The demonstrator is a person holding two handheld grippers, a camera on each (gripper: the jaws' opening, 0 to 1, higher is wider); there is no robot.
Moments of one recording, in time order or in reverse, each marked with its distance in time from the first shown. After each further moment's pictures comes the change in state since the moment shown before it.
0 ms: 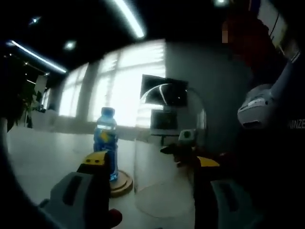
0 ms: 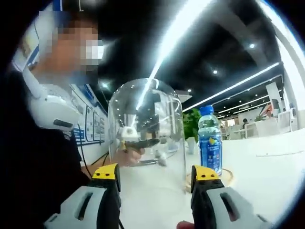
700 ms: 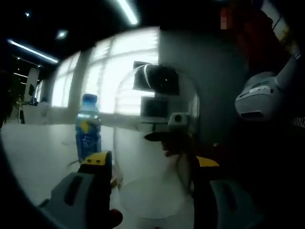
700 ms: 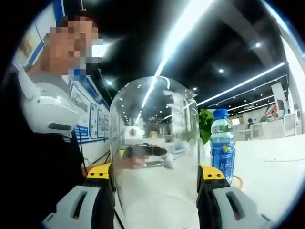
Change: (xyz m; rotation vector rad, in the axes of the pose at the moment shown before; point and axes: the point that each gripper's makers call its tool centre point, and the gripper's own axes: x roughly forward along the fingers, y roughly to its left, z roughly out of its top) left arm 0.027 -0.027 -0.029 -0.003 0.157 -0.078; right arm 0.030 0.016 0.009 -0.026 0.051 0.050
